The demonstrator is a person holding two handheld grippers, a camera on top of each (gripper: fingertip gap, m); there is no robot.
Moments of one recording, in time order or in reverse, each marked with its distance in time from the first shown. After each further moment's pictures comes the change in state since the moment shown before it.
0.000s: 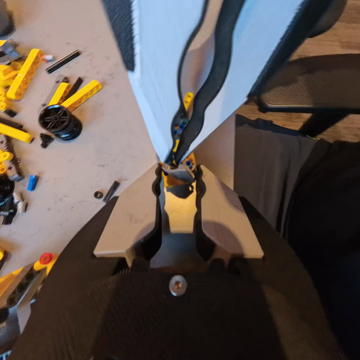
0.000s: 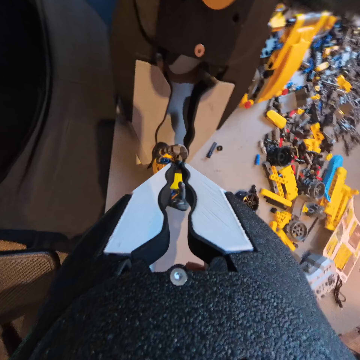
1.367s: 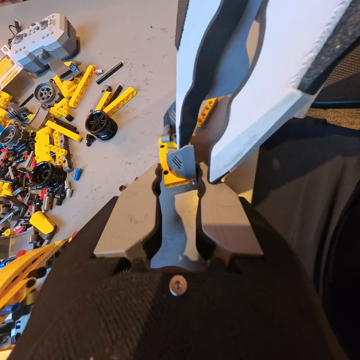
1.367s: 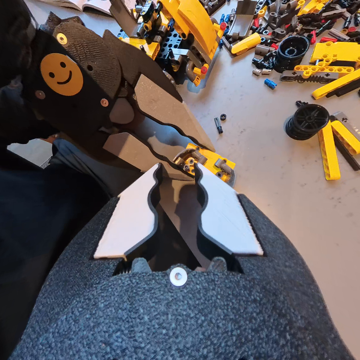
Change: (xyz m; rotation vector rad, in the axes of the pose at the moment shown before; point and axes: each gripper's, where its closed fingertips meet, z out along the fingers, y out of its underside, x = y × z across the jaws) left arm -0.017 -0.002 -0.004 0.003 -0.249 0.078; right arm -0.011 -0.009 -0.007 0.246 0.047 0.972
